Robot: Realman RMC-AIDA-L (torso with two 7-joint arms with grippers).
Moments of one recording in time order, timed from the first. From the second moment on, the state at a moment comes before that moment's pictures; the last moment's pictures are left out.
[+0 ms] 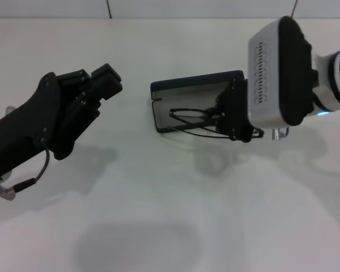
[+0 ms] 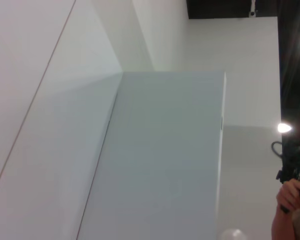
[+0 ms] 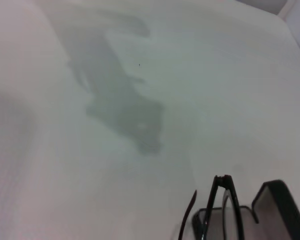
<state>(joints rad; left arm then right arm) -0.33 -2.03 1.14 0.35 1.04 2.03 -1.04 0.60 2.02 -1.75 -1.39 -2.26 -1.10 1.88</state>
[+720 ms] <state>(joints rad) -0.30 -1.97 1.14 0.42 1.12 2.04 -1.07 0.57 2.03 -2.03 -1.43 -2.61 -0.82 1.89</state>
